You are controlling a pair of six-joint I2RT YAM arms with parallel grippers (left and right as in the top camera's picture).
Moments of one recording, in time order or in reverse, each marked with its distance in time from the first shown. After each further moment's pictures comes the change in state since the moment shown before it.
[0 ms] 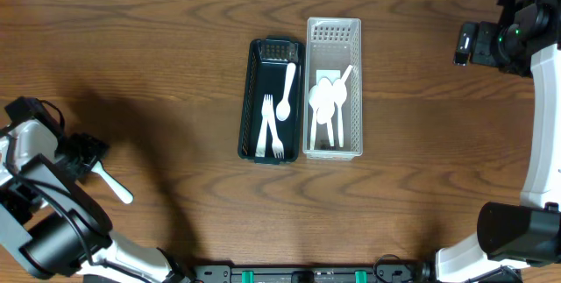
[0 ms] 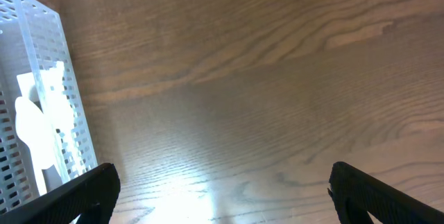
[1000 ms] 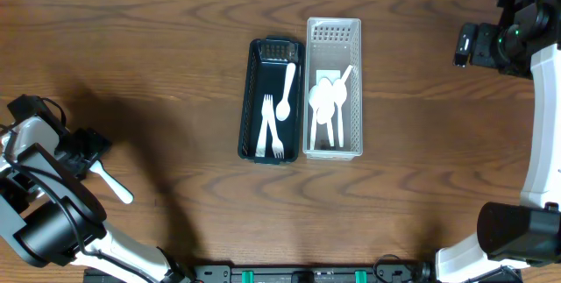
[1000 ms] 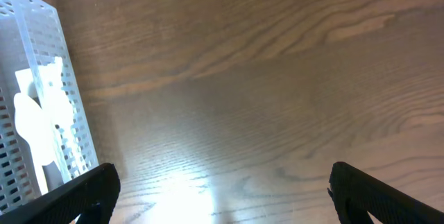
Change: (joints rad) left arm -0.002 0.073 0.020 0.082 0.063 0.117; right arm 0.000 0.000 0.000 -0.018 0.000 0.008
